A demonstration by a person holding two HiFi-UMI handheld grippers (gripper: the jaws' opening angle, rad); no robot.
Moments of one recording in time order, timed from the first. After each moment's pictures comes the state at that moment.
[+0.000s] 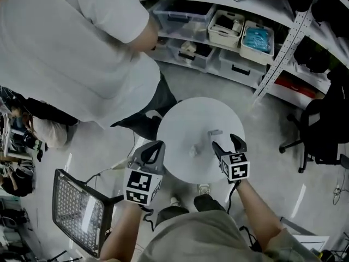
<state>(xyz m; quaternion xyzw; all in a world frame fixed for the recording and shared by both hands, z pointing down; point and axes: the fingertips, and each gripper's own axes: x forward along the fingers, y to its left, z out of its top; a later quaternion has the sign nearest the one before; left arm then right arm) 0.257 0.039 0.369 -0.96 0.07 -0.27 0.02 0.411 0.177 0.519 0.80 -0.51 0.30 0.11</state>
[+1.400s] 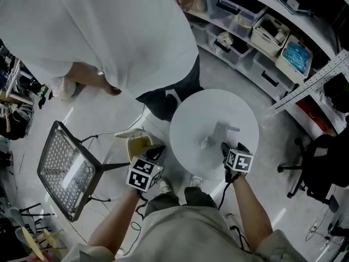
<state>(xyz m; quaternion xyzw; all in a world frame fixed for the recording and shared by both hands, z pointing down) 0.157 0.030 0.510 -0.91 0.13 -0.38 -0.13 0.400 0.170 0.646 0.75 -0.47 0.46 0.11</state>
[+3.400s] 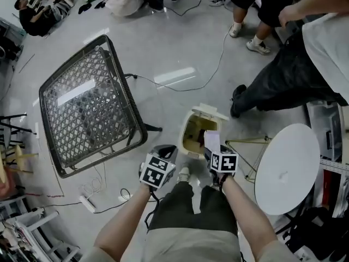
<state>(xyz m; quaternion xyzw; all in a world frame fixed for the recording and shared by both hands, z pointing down) -0.201 -0.083 0.727 -0.81 0.32 -0.37 -0.32 -0.044 -0.068 0.819 0.48 -0.65 0.50 0.32</state>
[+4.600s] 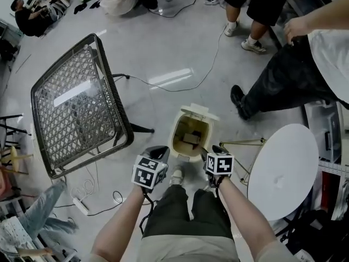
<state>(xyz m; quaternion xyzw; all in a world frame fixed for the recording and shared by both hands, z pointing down) -0.182 -0.085 0.761 -0.80 0.35 -0.35 -0.35 -0.013 -0.072 0.850 0.48 -0.66 0.48 0.32</state>
